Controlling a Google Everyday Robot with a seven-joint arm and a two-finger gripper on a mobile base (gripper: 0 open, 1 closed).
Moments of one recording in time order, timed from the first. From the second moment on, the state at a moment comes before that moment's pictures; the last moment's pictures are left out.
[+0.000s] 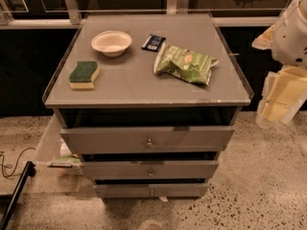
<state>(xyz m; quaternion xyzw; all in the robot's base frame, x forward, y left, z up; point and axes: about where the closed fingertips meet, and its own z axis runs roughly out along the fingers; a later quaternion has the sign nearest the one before) 0.438 -0.216 0.977 -0.60 0.78 -0.04 0.16</state>
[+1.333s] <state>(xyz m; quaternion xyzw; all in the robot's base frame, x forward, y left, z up) 0.411 -0.222 0.881 -0.63 0.75 0.01 0.22</state>
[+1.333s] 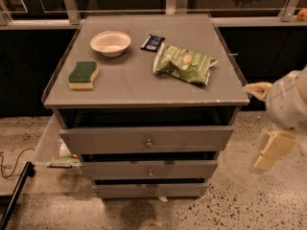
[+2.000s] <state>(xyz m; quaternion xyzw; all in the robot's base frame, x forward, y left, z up) 0.418 -0.227 0.773 -0.61 0.74 0.03 0.27</state>
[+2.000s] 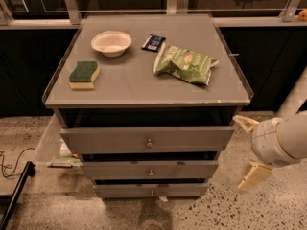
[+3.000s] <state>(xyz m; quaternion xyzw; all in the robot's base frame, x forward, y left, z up) 0.416 -0.204 0.694 -0.63 0.72 0.08 0.28</state>
